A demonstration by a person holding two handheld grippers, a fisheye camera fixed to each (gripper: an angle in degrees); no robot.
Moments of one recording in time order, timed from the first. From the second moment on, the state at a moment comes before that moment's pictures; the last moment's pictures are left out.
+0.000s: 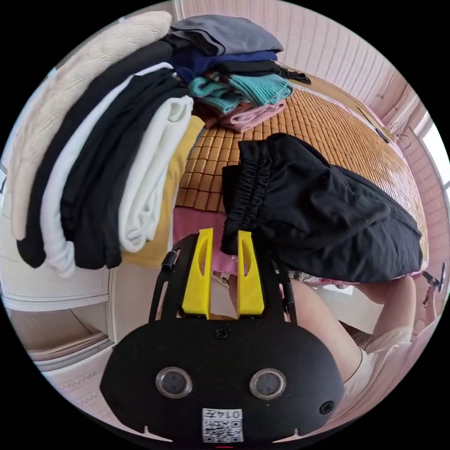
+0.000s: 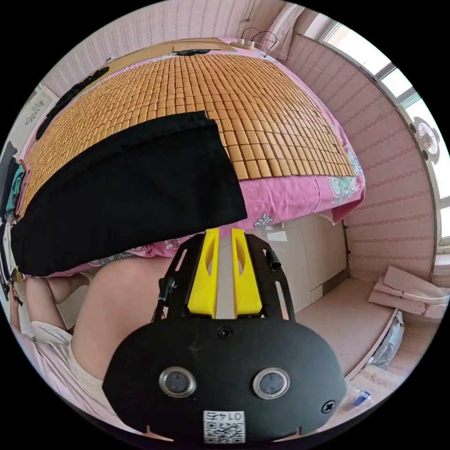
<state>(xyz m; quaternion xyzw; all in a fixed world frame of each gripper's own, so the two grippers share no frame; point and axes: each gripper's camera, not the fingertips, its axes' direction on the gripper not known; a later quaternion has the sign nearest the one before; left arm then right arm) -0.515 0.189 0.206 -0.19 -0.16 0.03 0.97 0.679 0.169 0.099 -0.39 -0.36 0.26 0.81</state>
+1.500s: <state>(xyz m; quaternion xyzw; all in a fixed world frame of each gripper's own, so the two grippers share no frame) -0.033 0.172 0.421 -0.18 0.08 0.45 0.87 0.819 0.257 0.175 -0.02 -0.46 0.57 0.68</state>
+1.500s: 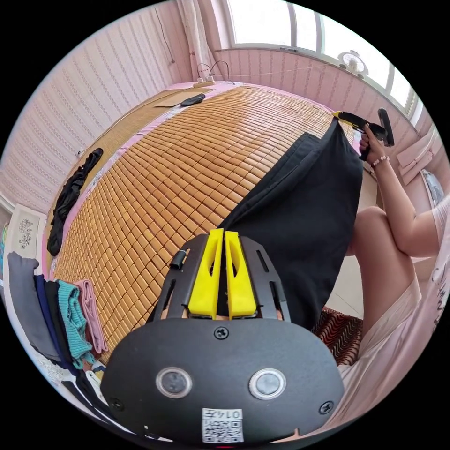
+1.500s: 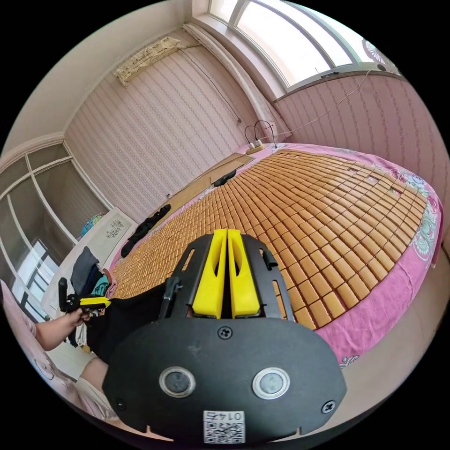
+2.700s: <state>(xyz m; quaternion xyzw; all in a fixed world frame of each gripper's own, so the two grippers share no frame) 0.120 0.322 0.486 -0.25 0.12 0.59 0.76 0.863 0.303 0.263 -0.23 -0.60 0.42 0.65</state>
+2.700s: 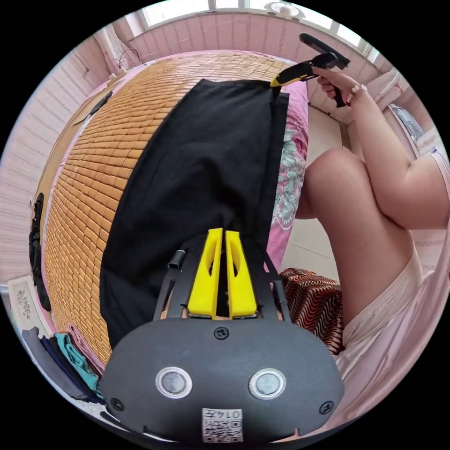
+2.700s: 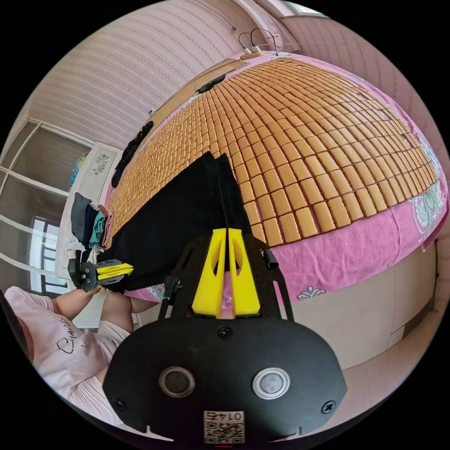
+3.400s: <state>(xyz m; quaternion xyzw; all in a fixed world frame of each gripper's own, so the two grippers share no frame) 0.354 0.268 0.635 -0.20 0.13 0.66 0.72 0.842 0.313 0.323 -0.28 -0.60 0.43 0.61</state>
